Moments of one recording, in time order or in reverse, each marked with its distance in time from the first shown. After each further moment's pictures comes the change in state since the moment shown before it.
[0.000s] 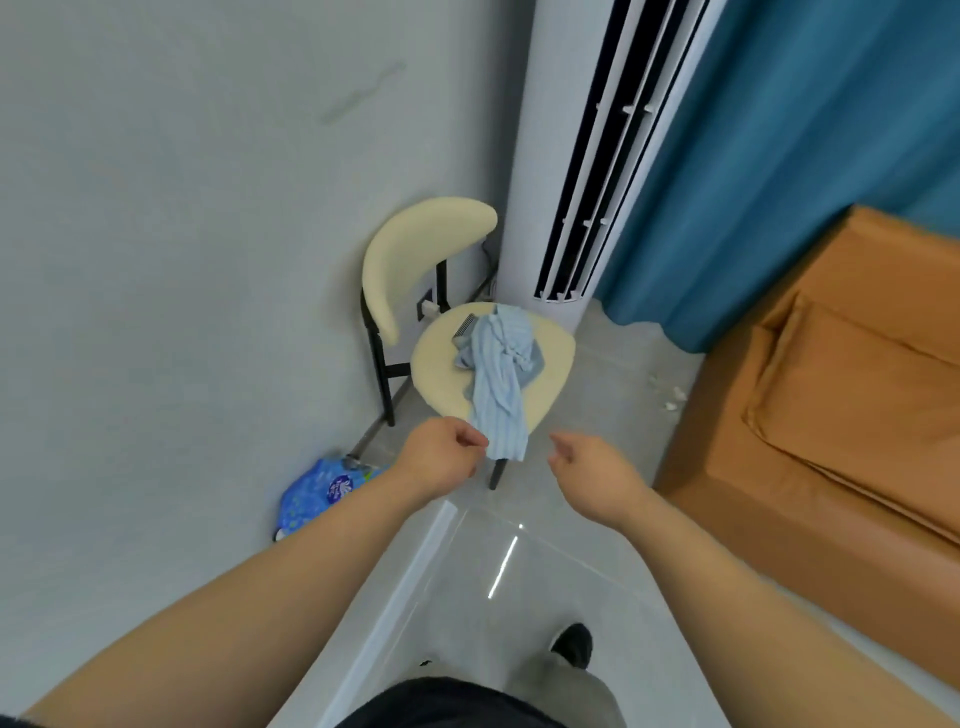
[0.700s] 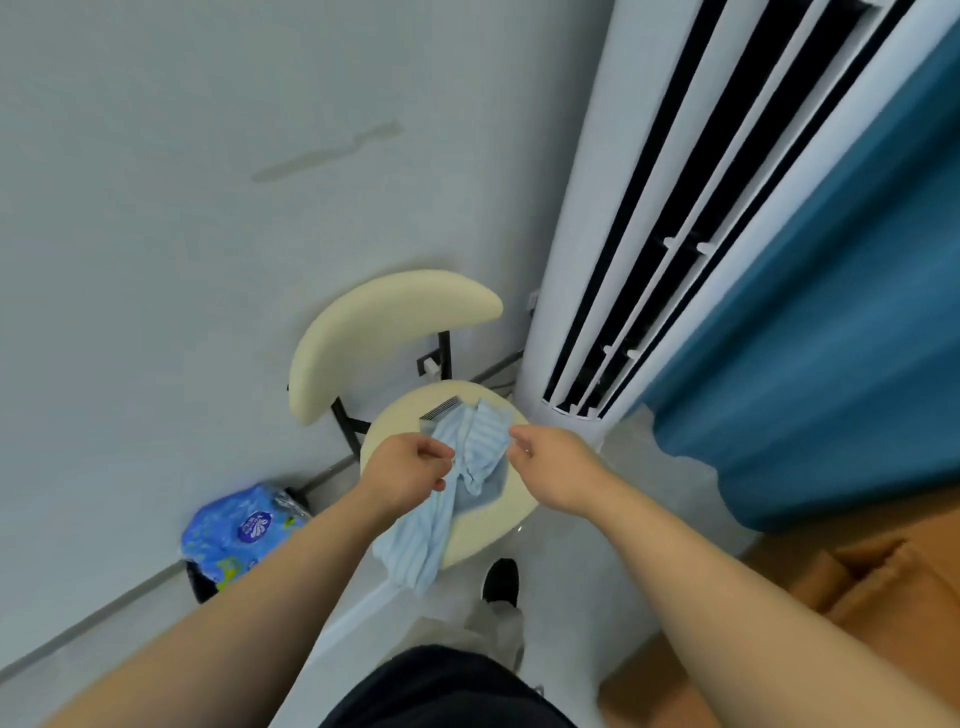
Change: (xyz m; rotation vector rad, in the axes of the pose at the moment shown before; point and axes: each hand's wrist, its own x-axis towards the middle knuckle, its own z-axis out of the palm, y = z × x) left_hand 0.256 0.199 0.073 -0.280 0.413 -0.253; right_hand 0.340 0.058 -0.246 -0.243 -0.251 -0.452
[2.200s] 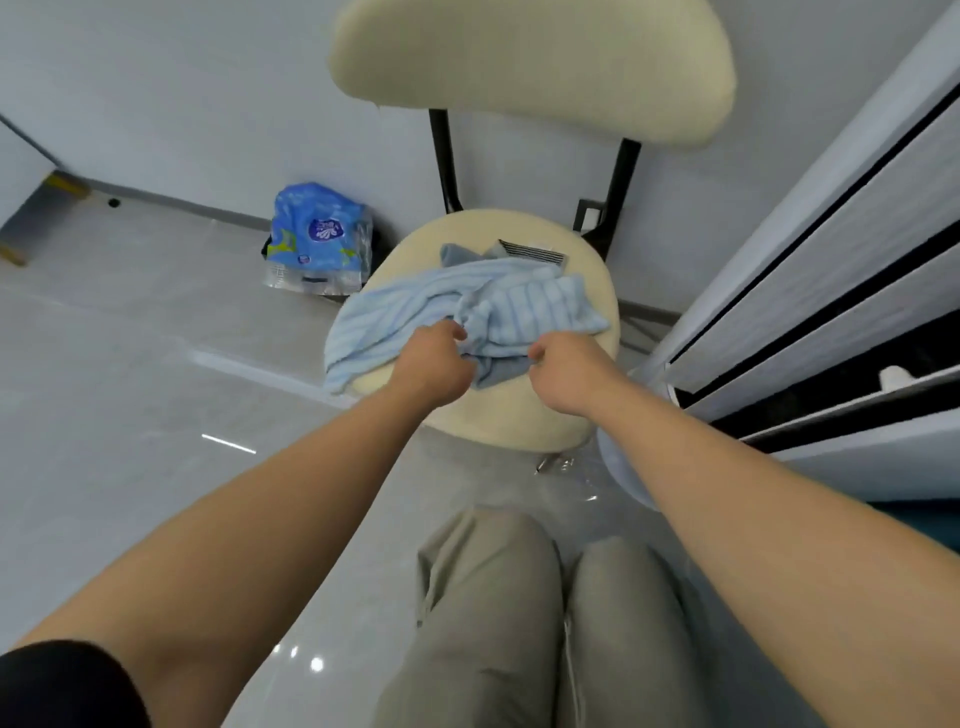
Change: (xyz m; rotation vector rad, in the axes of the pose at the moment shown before) left_hand 0.228 -0.121 0.306 0.042 0.657 -0.486; right_hand 0.319 0.242 0.097 -0.470 -0.406 -0.664
